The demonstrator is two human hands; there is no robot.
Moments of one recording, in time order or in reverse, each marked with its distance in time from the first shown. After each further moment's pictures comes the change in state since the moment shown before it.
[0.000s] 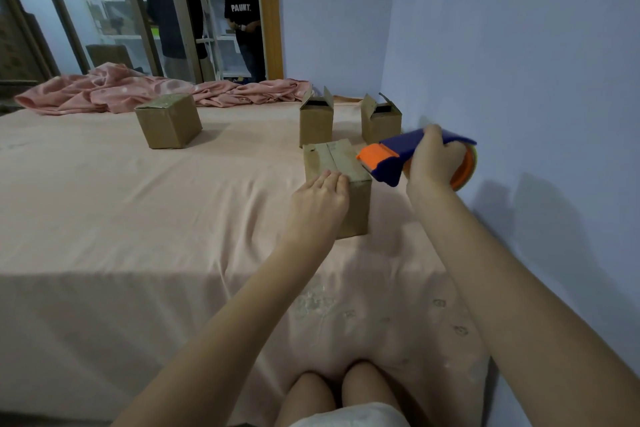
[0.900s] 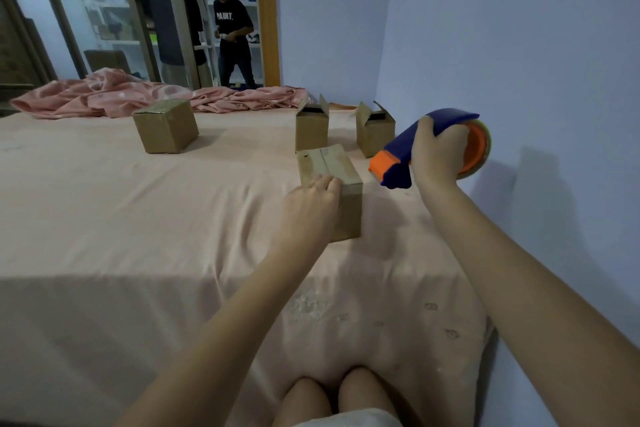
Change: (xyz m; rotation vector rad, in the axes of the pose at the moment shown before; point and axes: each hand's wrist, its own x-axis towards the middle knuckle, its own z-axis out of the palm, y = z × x) left_hand 0.007 -0.004 0.011 -0.024 -0.083 -0.136; right_hand 0.022 -0.015 -0.009 -0.353 -0.059 -0.302
